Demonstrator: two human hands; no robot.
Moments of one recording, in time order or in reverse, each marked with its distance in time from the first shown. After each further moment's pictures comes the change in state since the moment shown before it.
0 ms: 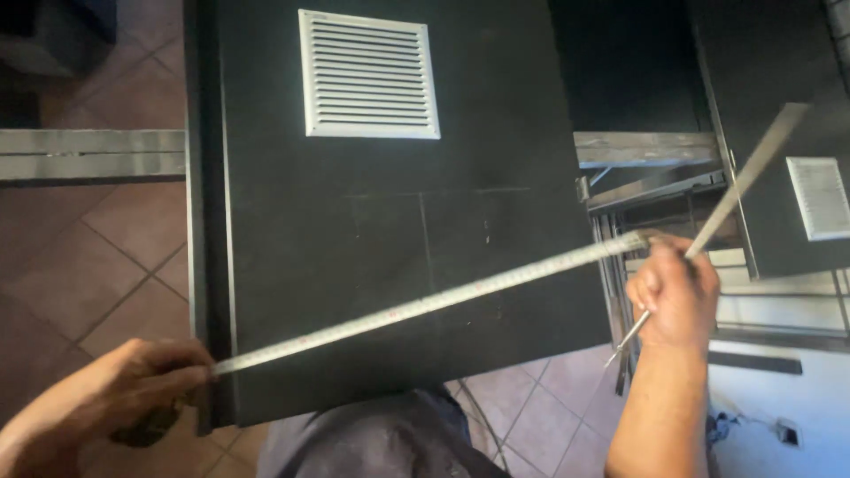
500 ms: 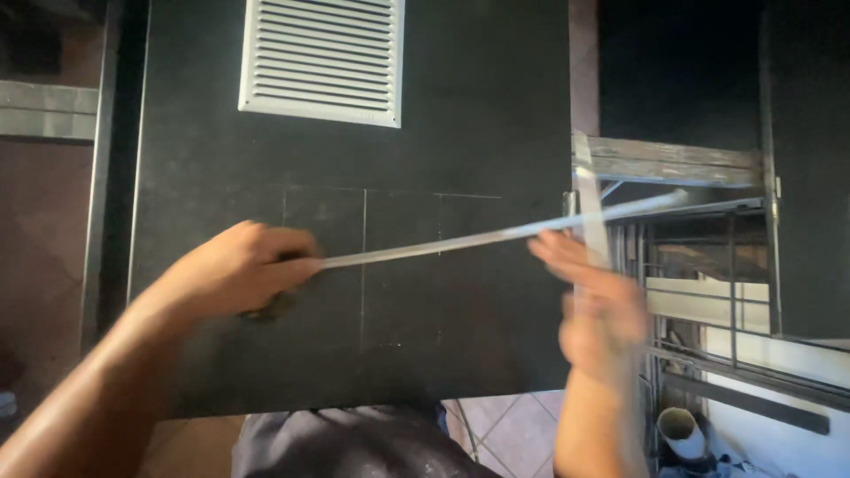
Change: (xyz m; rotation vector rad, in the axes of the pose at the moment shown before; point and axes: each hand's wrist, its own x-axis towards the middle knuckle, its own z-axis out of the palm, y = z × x) left_hand 0.063 0.205 0.143 0.602 0.197 0.187; right_hand 0.049 0.041 -0.002 -0.007 -0.552 -0.446
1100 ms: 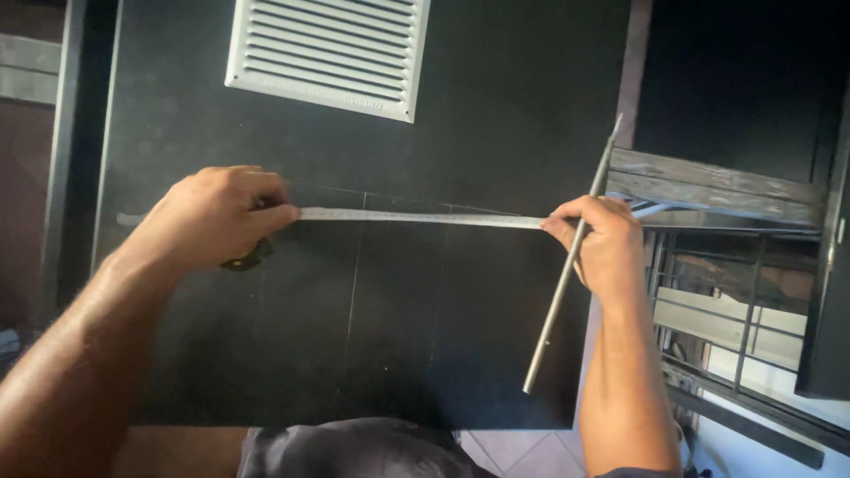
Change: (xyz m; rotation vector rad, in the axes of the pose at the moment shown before) left_hand 0.057 -0.014 -0.016 0.177 0.180 -0.166; right_hand 0.083 0.115 -0.037 -0.808 -0.413 0.065
